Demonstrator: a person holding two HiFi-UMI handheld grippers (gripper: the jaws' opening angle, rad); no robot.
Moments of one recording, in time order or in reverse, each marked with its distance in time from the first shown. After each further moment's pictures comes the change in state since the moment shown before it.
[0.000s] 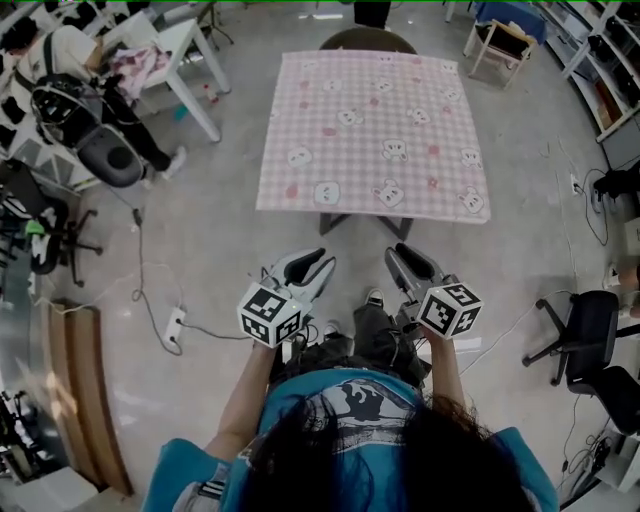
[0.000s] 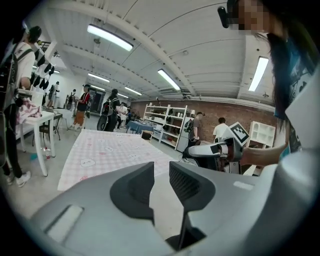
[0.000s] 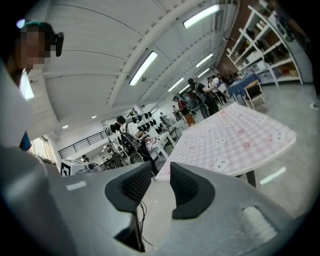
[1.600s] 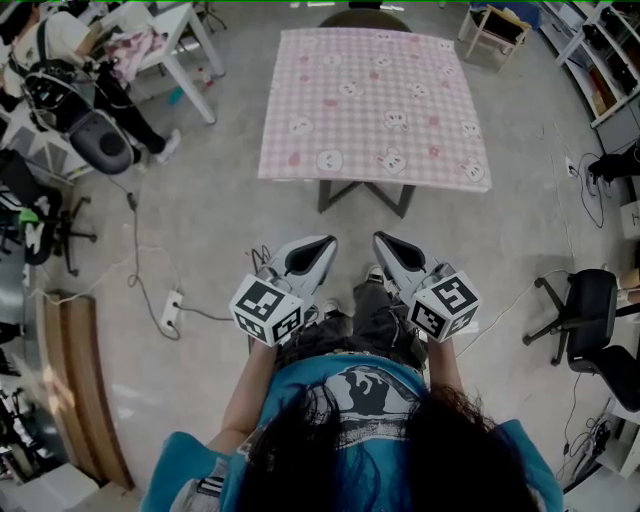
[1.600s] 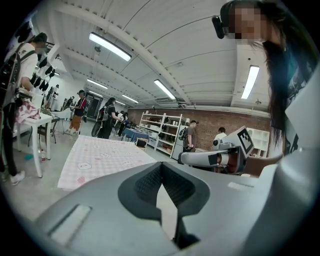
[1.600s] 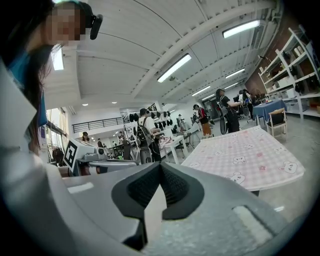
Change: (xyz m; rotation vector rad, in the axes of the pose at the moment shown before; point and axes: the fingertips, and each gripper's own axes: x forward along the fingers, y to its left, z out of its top) left arm -0.049 -0.048 0.015 -0.001 -0.105 -0.047; right arm -0.021 0.098 -0.018 -0.315 -0.001 0.099
